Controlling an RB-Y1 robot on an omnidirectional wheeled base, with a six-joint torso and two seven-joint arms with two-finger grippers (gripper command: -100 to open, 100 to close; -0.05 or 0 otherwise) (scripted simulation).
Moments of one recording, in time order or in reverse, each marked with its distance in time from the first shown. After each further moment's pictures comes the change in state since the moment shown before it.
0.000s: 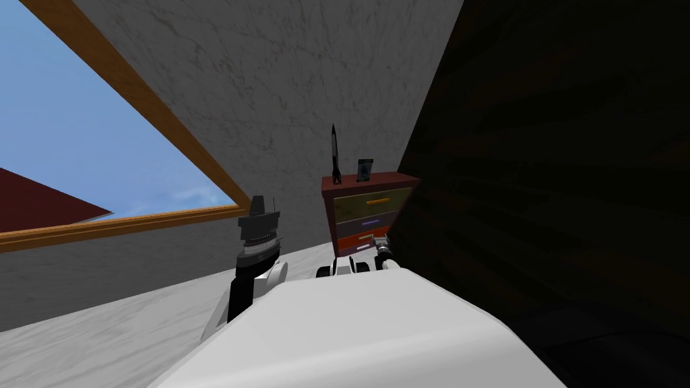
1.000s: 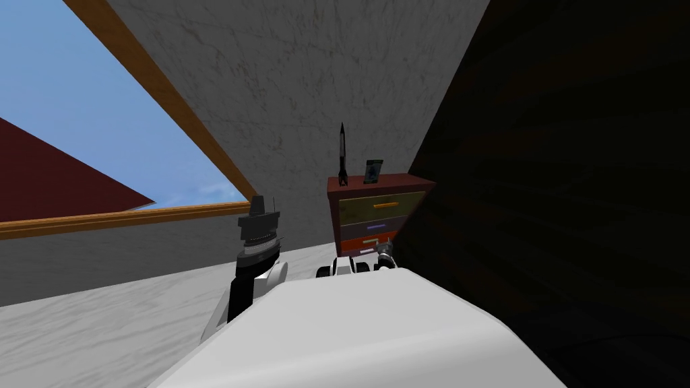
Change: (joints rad) left arm 0.000 0.000 0.000 0.000 0.000 0.000 0.000; right arm -0.026 0.011 0.069 0.194 0.300 0.251 0.095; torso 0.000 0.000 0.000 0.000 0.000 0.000
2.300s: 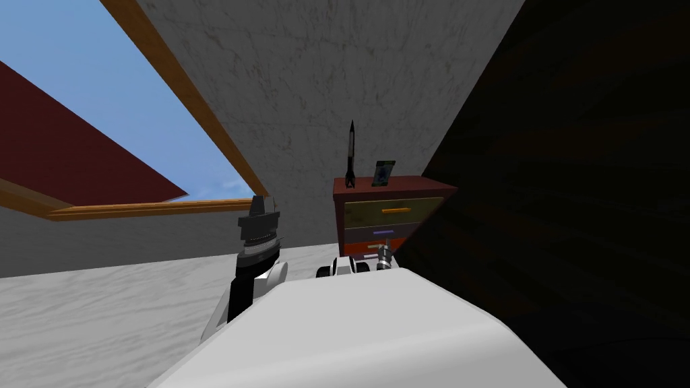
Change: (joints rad) left arm 0.000 0.000 0.000 0.000 0.000 0.000 0.000; right arm -0.032 0.029 0.076 0.239 0.380 0.292 0.084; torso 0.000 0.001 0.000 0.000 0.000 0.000
